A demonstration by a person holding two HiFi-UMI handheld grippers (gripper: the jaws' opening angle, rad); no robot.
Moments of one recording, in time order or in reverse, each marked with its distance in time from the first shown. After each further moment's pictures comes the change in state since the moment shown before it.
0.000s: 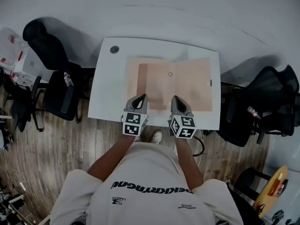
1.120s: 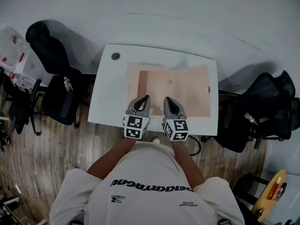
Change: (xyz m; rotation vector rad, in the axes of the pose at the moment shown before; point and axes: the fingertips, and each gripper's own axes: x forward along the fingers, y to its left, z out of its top) left arm -0.005 -0.006 0.039 0.029 -0.147 -0.025; right arm 0.012 0.047 0.028 -0.106 -0.135 0.107
